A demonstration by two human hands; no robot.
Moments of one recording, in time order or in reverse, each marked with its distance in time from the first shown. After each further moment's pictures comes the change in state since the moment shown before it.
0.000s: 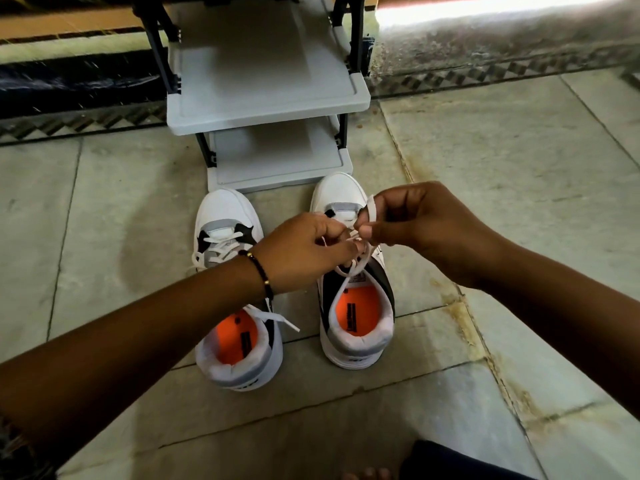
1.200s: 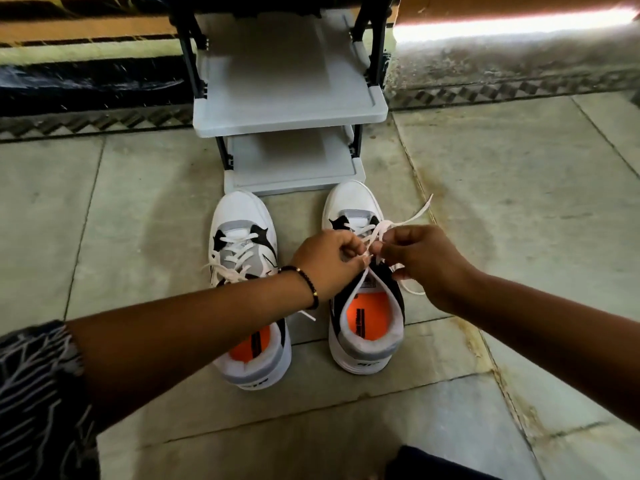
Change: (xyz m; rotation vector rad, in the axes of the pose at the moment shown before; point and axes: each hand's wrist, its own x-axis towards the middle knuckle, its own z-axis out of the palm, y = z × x) left_hand 0.015 -0.033 0.031 0.066 0.203 -0.132; right_hand 0.010 0.041 0.020 0.080 0.251 0.334
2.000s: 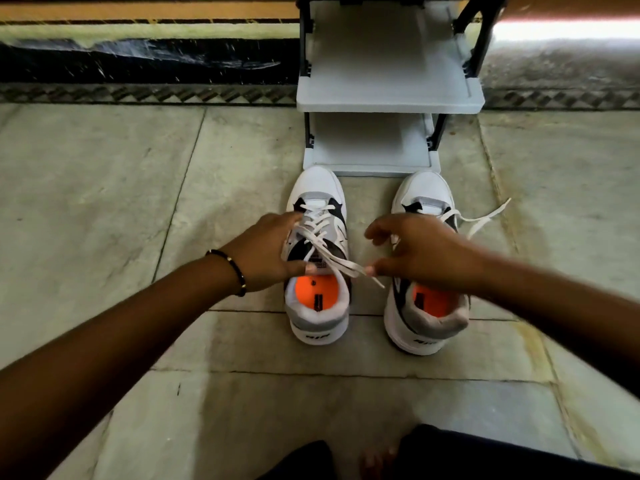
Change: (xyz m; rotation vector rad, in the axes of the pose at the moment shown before) left_hand -0.101 -0.065 -0.106 0.385 0.008 -0.169; right_hand -0.032 -0.049 0.070 -0.968 -0.370 -0.457
